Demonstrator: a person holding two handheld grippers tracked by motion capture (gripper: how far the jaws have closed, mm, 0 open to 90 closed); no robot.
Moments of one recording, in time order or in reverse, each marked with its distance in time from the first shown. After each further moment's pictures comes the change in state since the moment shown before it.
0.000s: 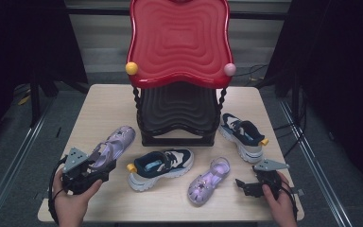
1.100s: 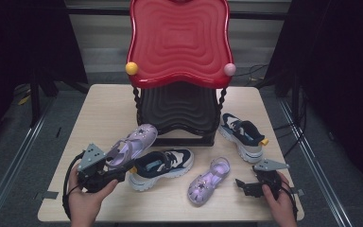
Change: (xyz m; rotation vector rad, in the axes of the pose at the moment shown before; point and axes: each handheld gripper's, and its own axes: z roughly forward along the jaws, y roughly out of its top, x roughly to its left) left arm -0.041 0.027 0.010 -0.022 -0.123 0.062; right arm 0.000 0.000 0.000 -0.001 0.000 -0.002
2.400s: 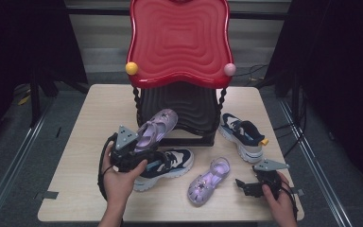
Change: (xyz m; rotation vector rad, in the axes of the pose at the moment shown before) left arm -0.031 0.039 0.063 -0.023 0.053 0.004; right arm 0.000 0.000 0.000 -0.002 0.000 -0.003
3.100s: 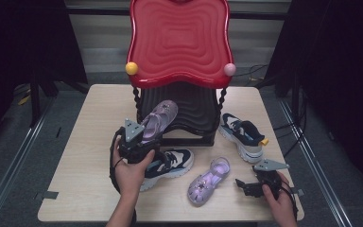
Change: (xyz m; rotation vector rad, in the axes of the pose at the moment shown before) left arm -0.003 0.008 0.027 -0.043 0.093 -0.043; right arm 0.000 0.000 0.000 0.000 0.000 0.000
